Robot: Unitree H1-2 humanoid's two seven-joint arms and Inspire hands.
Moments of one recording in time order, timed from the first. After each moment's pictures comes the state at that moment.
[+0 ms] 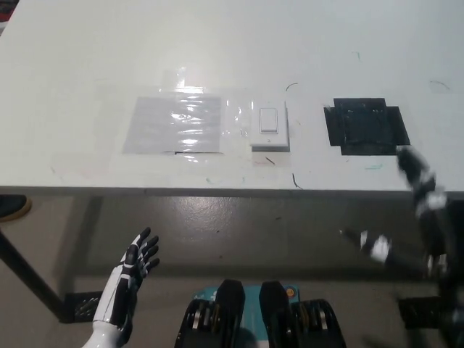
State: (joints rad) left_arm 0.04 0.06 -0.01 -0.02 -0.03 -0.03 -0.08; right_arm -0.15 -0.17 0.01 -0.26 -0.06 -0.17 0.08
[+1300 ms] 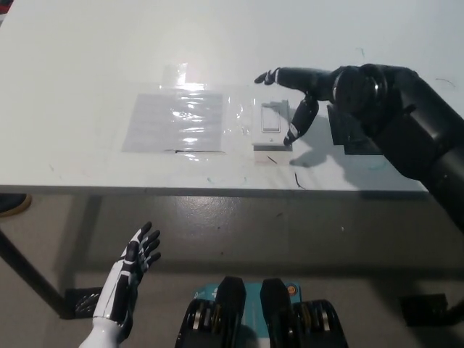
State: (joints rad) left_arm 0.03 0.06 -0.01 -0.04 -0.03 -0.04 -0.08; right_arm -1.18 -0.29 0.68 0.73 -0.39 0.21 0.55
